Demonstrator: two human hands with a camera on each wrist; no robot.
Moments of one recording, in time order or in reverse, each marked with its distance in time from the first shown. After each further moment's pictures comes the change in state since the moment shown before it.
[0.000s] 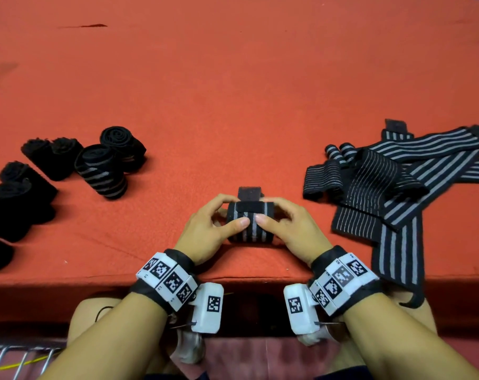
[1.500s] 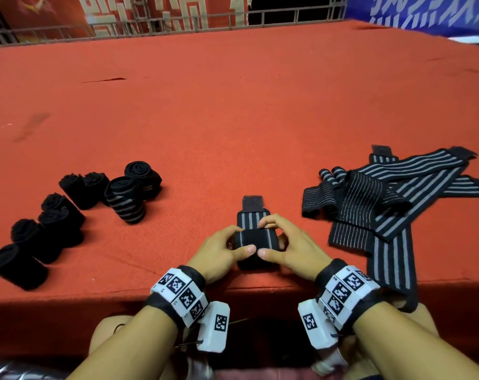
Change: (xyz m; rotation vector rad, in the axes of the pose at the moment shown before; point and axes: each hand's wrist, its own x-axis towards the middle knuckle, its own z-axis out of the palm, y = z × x) left_hand -0.013 0.012 -0.004 0.142 -0.138 -0.073; right_hand -0.021 -0.022 -0.002 -0.273 -0.097 -0.167
